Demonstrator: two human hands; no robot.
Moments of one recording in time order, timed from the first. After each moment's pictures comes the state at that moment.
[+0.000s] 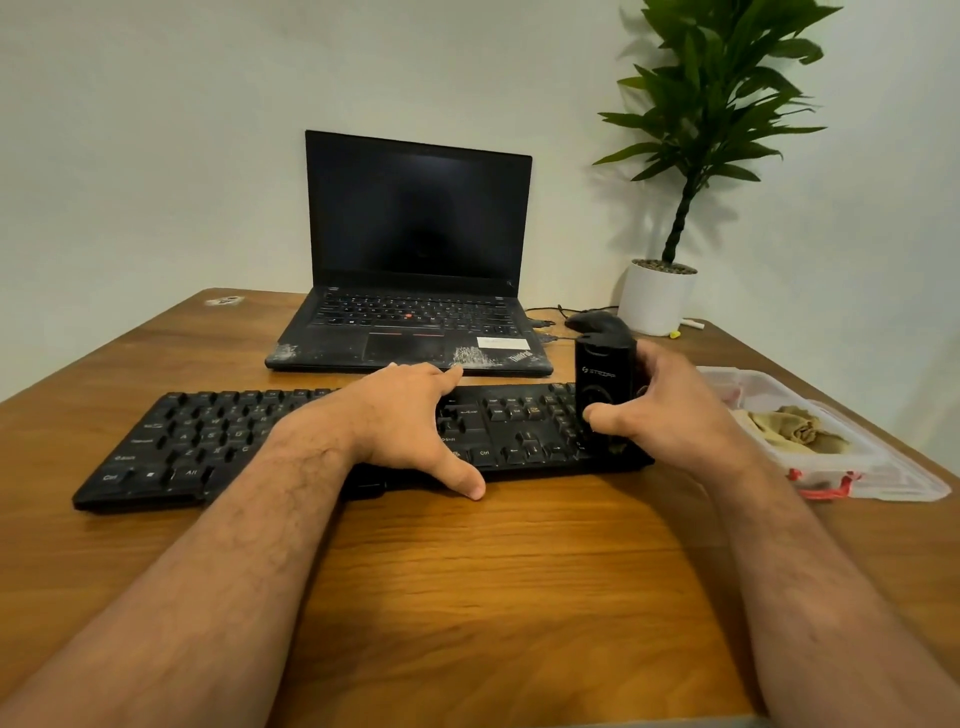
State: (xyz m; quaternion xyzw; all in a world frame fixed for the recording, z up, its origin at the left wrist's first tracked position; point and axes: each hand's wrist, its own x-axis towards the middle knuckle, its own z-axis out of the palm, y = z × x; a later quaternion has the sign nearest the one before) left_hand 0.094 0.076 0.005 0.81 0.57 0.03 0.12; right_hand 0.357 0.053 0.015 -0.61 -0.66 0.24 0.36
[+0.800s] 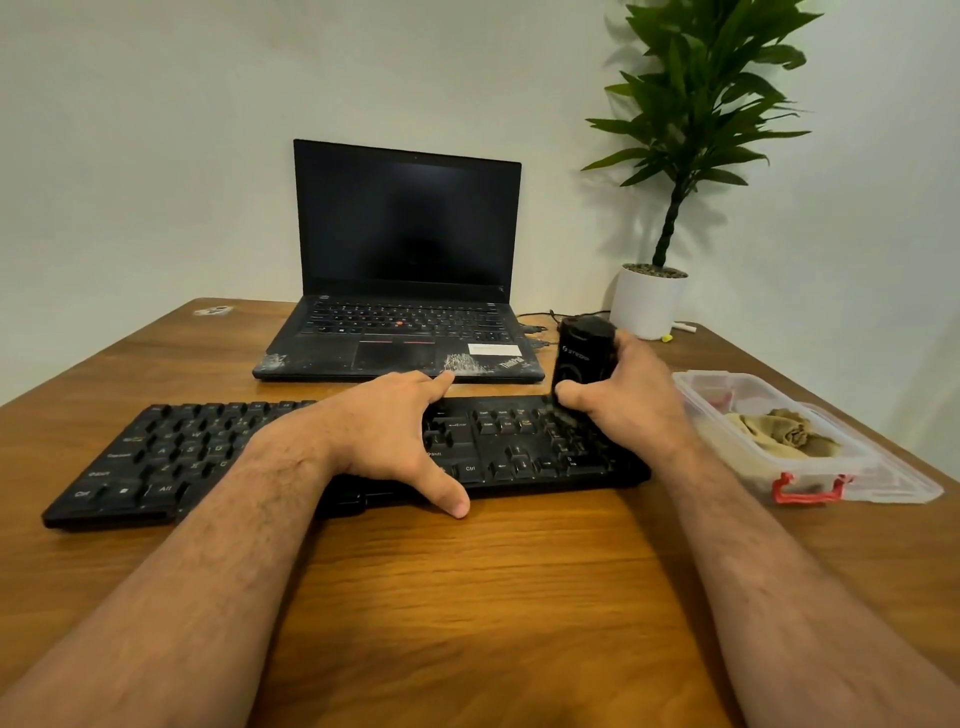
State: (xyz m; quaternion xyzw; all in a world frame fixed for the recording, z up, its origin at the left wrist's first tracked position) left_hand 0.090 0.072 0.008 0.82 0.56 0.04 0.14; right_hand 0.338 0.086 0.006 -0.63 -0.63 0.18 0.42
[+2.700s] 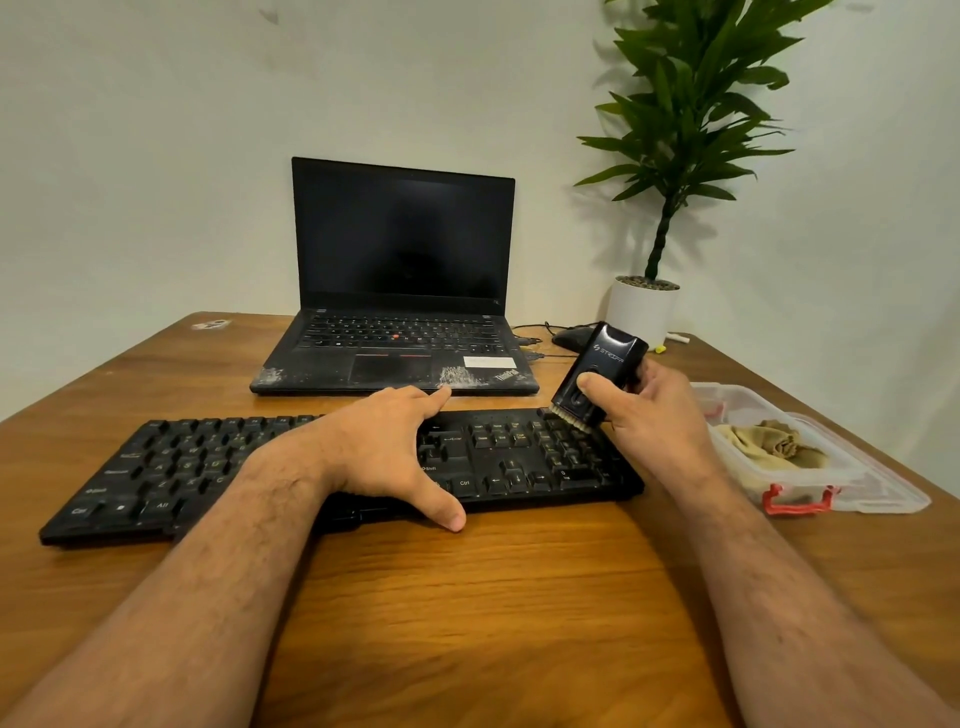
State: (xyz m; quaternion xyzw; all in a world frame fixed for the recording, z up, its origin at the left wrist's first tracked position) left_hand 0.091 0.069 0.006 0.82 0.56 0.05 0.14; right_hand 0.352 0.072 0.003 -0.58 -0.57 0.26 0.52
